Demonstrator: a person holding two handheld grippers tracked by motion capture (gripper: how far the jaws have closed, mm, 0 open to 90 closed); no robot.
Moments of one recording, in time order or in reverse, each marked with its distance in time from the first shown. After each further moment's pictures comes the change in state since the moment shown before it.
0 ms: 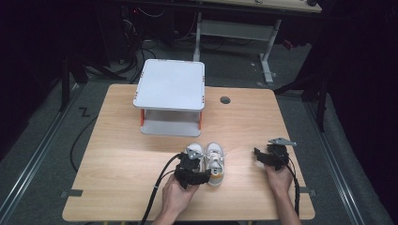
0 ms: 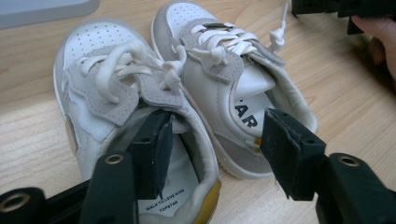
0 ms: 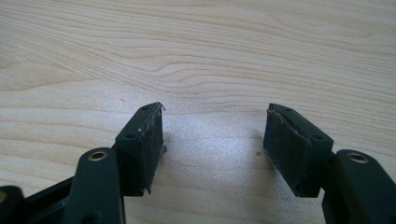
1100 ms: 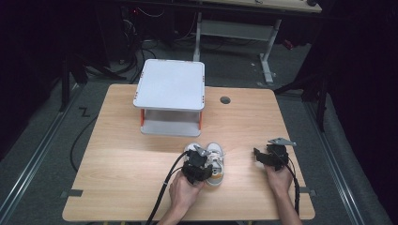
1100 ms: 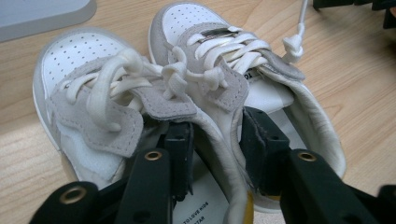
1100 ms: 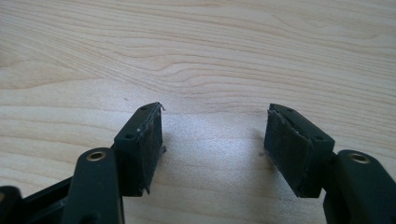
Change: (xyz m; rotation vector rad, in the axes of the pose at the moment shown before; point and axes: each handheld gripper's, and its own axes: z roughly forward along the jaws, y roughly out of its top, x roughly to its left) left arm -0.010 0.009 0.024 0.021 0.077 0.044; right arm 0.001 0.000 0.000 0.001 0.007 -0.009
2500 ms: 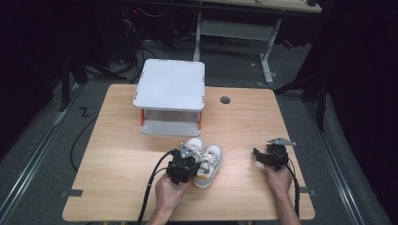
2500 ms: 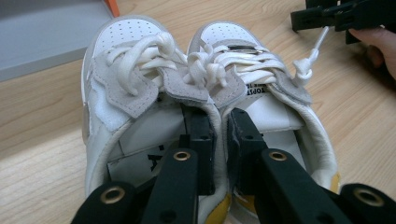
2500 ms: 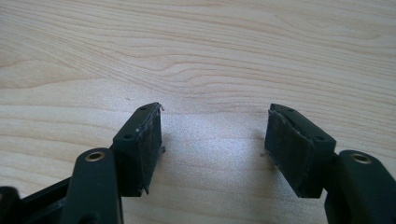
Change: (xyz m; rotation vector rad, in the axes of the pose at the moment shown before) left arm 0.029 -0.008 -0.046 -0.094 -0.055 0.050; right arm 0.001 0.000 0.000 0.002 0.003 0.001
